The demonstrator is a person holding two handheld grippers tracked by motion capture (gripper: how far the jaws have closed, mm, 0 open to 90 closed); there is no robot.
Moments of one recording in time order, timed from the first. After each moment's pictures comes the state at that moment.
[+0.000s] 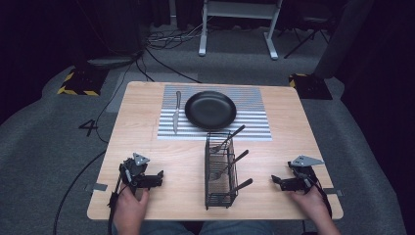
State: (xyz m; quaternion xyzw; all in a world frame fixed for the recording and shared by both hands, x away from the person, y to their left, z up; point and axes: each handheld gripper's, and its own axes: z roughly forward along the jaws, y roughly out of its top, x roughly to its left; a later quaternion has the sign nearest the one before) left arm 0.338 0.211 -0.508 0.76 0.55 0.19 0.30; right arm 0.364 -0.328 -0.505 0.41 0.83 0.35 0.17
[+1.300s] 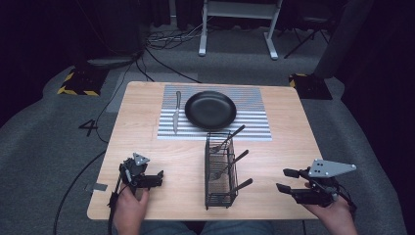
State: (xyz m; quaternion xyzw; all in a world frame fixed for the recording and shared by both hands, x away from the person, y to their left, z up) left arm 0.338 0.211 -0.508 0.76 0.55 0.19 0.30; right arm 0.286 -0.299 -0.374 0.28 0.85 0.43 0.11
